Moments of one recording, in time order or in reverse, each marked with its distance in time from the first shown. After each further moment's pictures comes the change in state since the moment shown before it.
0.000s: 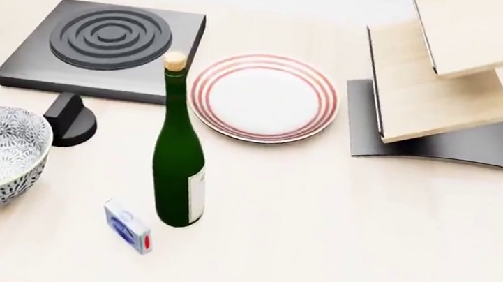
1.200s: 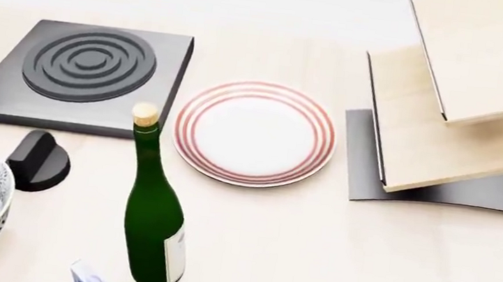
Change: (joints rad) left arm -0.001 -0.036 -0.014 -0.010 -0.041 0.023 -0.046; right arm 0.021 0.026 -0.023 0.016 -0.002 0.012 0.045
